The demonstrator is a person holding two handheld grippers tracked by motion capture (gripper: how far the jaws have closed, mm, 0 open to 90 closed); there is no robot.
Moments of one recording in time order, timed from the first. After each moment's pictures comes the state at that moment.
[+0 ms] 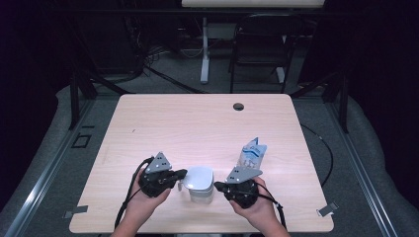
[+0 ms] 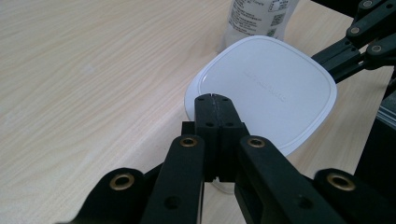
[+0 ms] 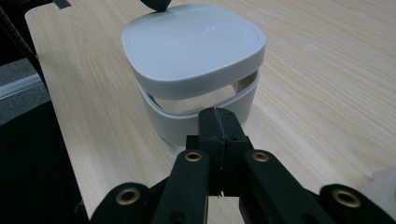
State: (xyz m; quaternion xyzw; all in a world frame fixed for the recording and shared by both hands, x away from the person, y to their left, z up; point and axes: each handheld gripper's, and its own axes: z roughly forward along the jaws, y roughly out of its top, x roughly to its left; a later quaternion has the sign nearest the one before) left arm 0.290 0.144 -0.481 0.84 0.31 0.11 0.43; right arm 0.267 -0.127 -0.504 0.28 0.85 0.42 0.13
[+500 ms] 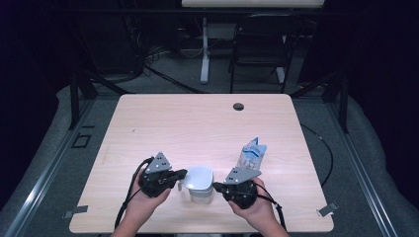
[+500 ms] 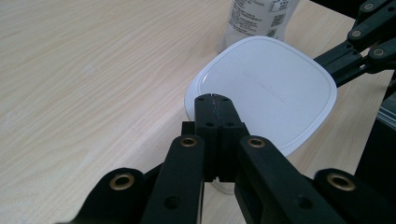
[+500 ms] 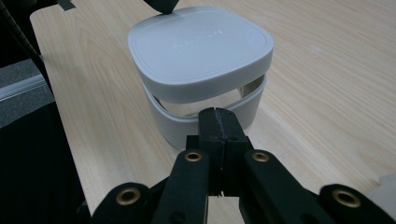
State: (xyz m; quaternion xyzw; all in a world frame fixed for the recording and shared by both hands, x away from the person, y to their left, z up) left arm 0.289 0.144 -0.481 0.84 0.31 0.11 0.43; right arm 0.266 -0.125 -0.505 0.28 0.85 0.43 0.13
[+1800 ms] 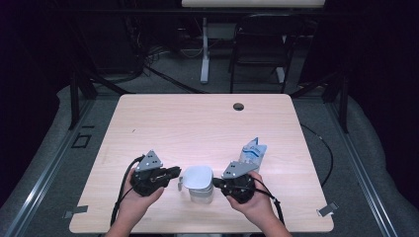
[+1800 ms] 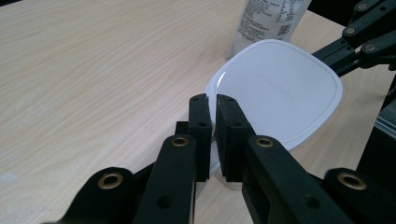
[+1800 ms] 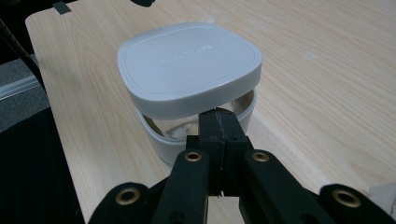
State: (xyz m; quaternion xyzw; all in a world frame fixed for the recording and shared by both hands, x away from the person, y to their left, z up) left arm 0.289 0.164 -0.474 0.83 0.32 0.12 0.44; right arm 0.277 -0.119 -0.494 0.28 0.85 0.42 0.13
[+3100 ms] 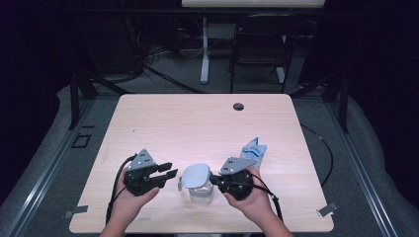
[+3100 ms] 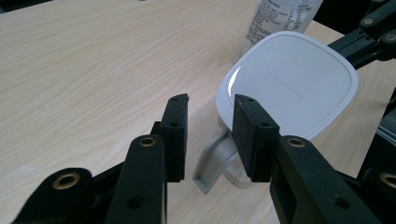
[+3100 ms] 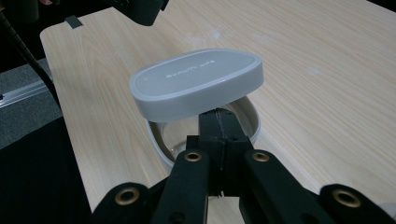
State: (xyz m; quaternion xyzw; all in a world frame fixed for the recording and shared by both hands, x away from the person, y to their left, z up) left arm 0.289 0.177 -0.471 0.82 0.33 0.12 0.45; right arm 0.278 -0.112 -0.477 0.27 0.85 0.43 0.12
